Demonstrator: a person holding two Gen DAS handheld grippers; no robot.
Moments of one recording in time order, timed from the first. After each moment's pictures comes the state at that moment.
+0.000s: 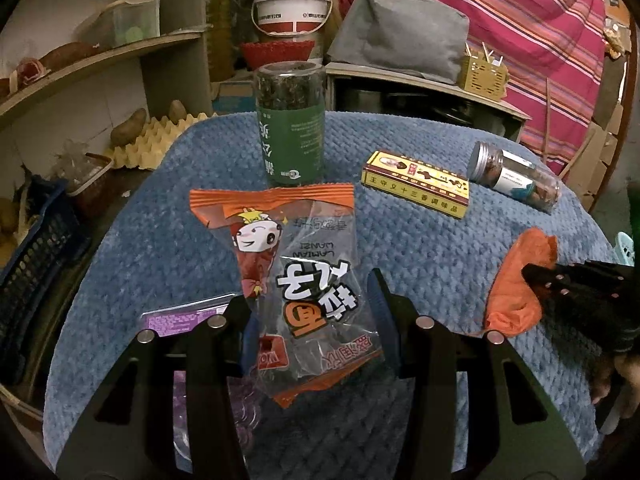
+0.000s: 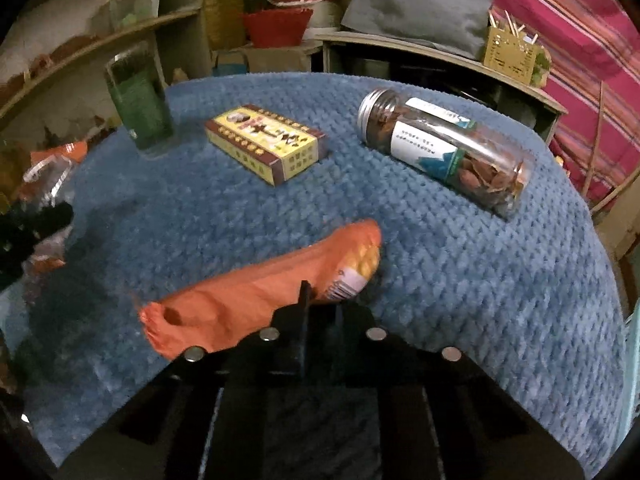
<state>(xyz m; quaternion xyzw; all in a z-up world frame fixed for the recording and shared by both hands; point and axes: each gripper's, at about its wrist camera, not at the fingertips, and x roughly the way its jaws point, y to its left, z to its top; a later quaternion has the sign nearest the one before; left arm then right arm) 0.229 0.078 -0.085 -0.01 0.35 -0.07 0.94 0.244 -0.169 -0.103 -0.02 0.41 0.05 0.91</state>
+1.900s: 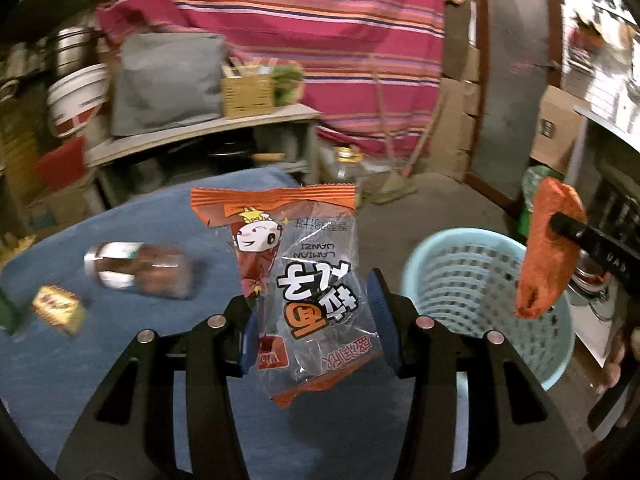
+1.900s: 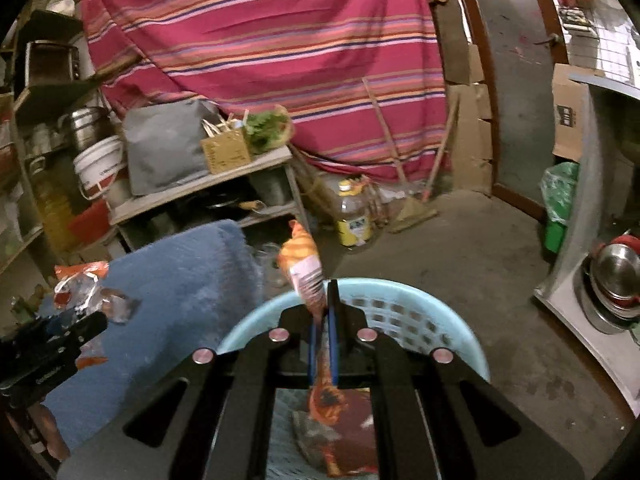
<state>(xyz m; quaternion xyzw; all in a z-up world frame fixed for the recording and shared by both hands) 0.170 -0.331 -0.020 0.08 0.28 -0.30 0.91 0.058 -0.553 -0.022 0.15 0.22 -0.21 0.94</state>
